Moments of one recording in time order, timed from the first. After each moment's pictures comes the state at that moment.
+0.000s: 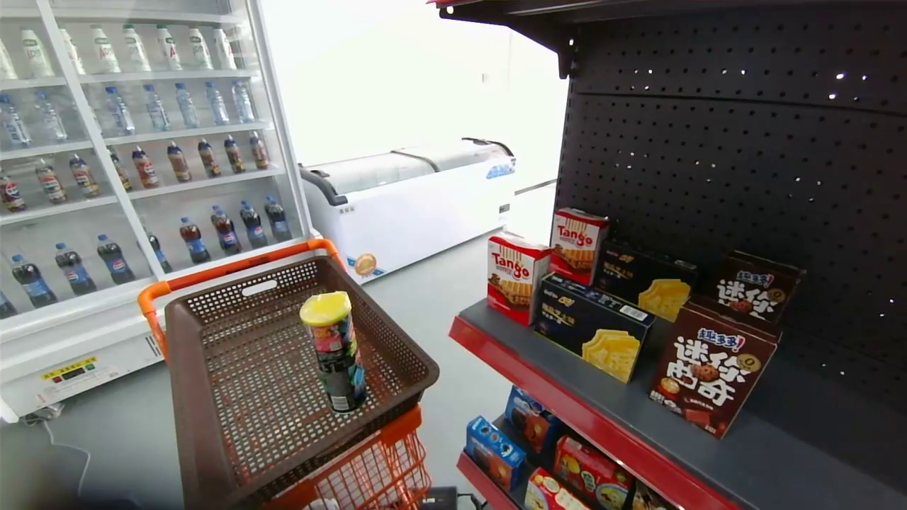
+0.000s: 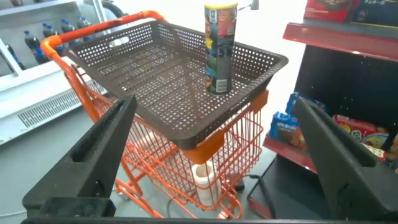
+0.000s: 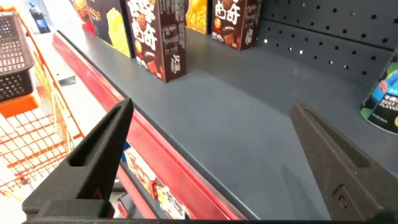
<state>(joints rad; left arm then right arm) 0.00 0.00 0.00 0.00 -0.12 0.03 0.00 0.00 0.00 0.00 0.03 0.00</state>
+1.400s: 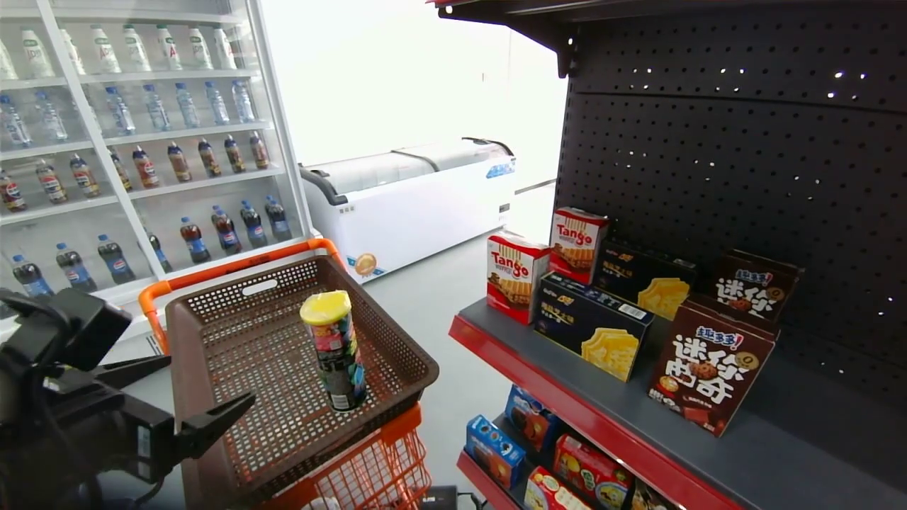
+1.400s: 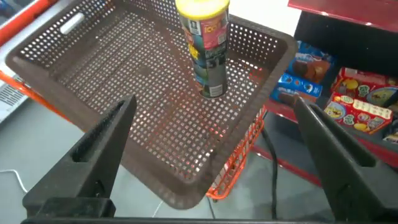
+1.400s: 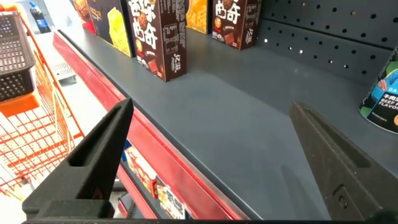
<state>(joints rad) -0.13 1.18 -0.41 -0.36 -0.07 0.14 0.00 0.00 0.00 0.00 0.03 0.00</state>
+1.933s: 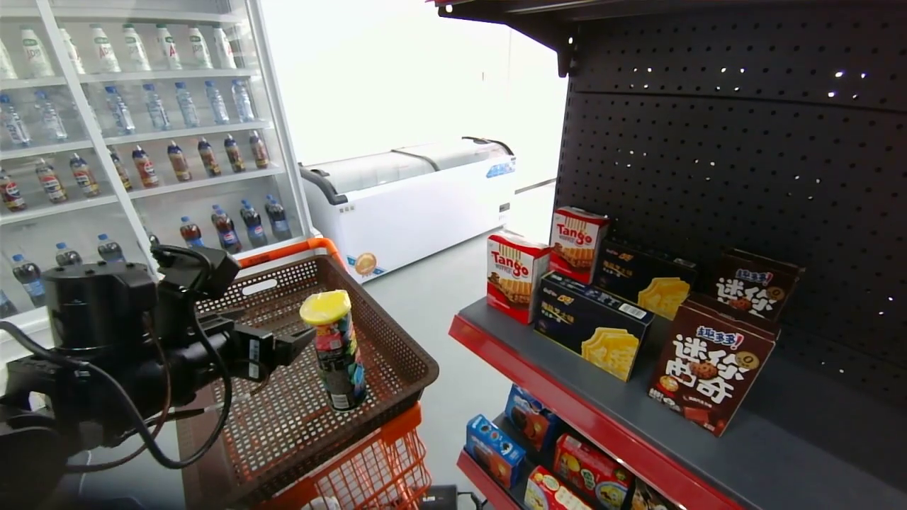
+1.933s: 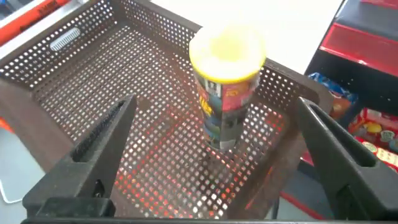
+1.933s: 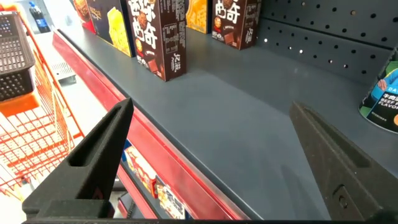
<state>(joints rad) -0.12 1.62 -0.53 -0.73 -0.03 0.08 0.00 0.00 0.00 0.00 0.02 0.00</state>
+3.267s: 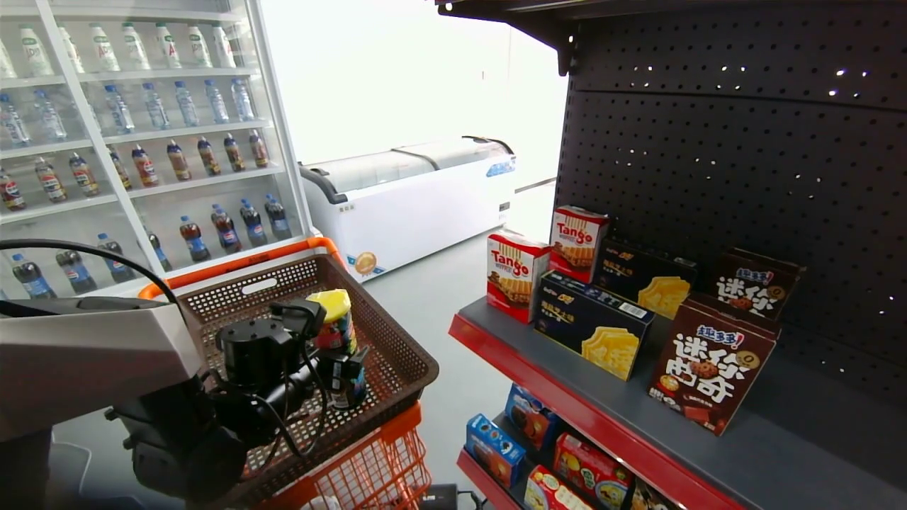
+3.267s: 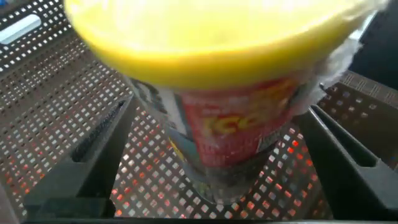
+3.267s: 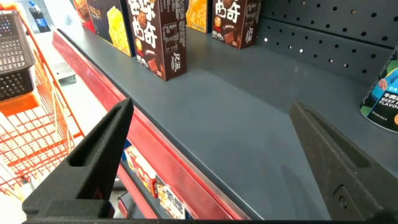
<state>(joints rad) -0.19 2.22 -0.55 -1.38 0.09 0.08 0.00 0.00 0.00 0.00 0.02 0.00</state>
